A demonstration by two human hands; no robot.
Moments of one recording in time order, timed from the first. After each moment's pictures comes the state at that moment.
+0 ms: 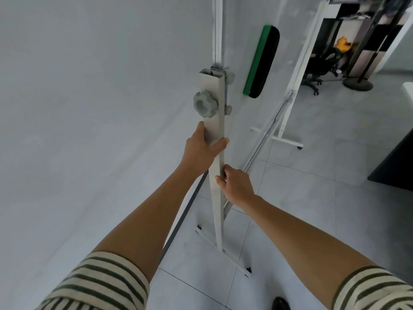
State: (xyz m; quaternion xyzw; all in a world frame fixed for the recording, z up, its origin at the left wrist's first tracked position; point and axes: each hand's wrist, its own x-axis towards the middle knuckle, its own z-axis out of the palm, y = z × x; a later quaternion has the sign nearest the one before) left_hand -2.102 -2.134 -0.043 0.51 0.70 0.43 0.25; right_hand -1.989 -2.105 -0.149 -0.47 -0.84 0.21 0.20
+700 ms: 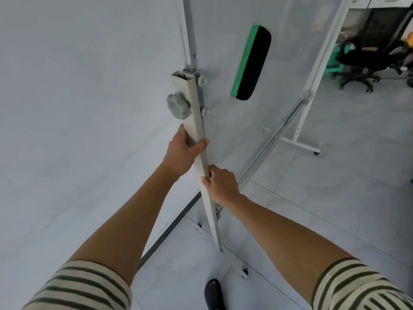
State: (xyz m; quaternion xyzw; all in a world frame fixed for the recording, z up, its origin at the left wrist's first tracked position) left_hand -2.074 -2.446 -0.039 0.40 0.76 0.46 0.23; right_hand -1.978 -2.384 -0.153 -0.35 -0.88 0.25 0.18
